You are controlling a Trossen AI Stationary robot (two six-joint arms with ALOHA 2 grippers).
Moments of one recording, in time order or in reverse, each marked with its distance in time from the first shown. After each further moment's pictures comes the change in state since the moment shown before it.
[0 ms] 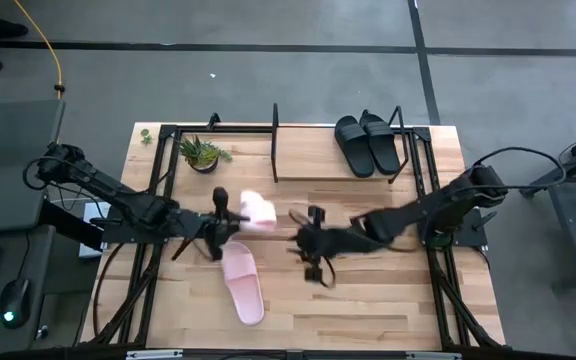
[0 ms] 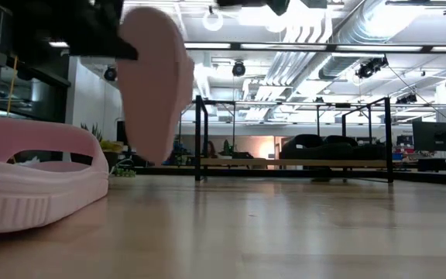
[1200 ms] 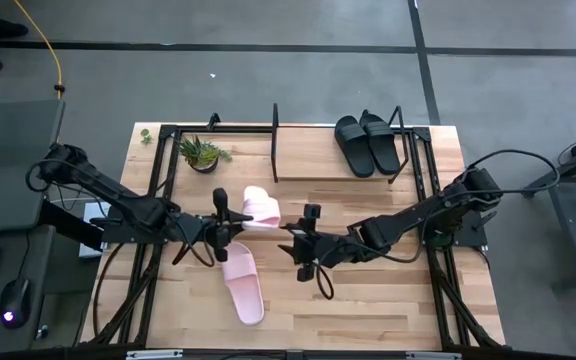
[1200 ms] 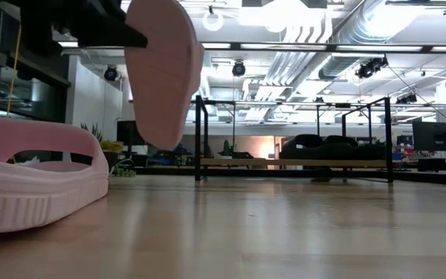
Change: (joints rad) left arm -0.008 0.056 0.006 0.117 -0.059 0.017; right arm 0.050 0.049 0.014 0.153 0.246 -0.312
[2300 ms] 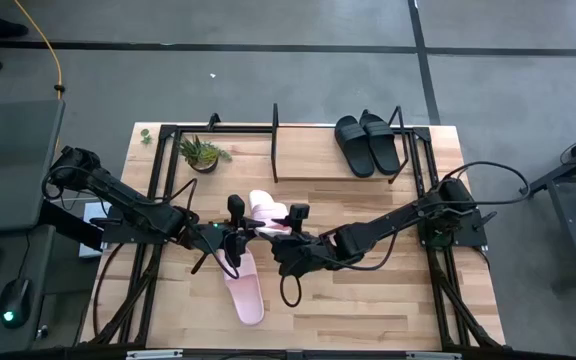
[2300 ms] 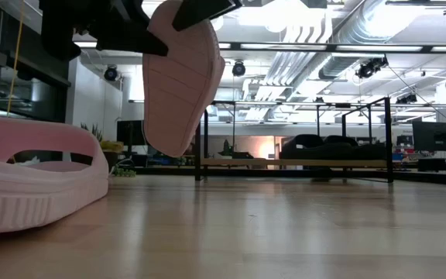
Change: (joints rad) left arm 0.002 0.210 0.159 -0.086 -0.022 -0.037; right arm -0.020 0.217 0.254 -0.246 0.177 0.019
